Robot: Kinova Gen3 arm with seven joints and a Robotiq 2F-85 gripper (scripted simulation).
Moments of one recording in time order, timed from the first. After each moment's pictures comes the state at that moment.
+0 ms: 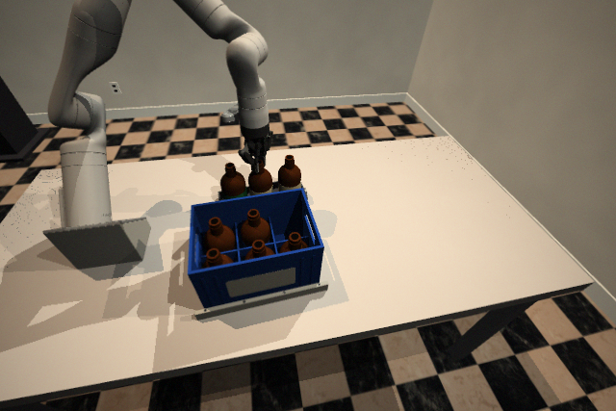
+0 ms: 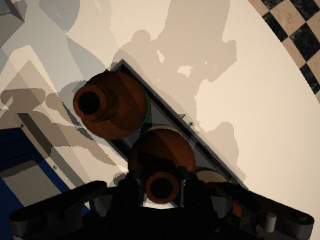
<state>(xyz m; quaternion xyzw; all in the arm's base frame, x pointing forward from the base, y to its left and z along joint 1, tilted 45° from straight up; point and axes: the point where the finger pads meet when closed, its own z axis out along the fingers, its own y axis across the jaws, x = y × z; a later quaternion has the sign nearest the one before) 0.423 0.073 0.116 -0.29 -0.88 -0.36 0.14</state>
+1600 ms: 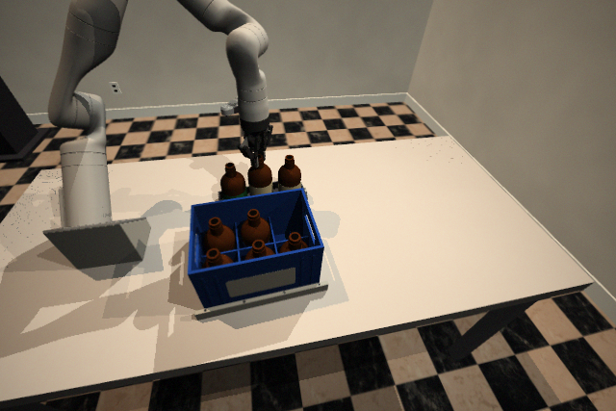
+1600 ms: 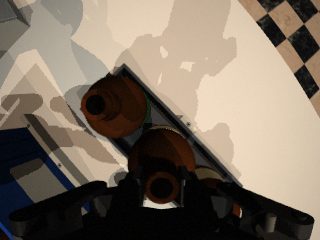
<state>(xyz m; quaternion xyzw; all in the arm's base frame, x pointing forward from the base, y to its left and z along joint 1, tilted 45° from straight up) 0.424 0.061 0.130 -0.29 -0.88 -0.36 0.14</state>
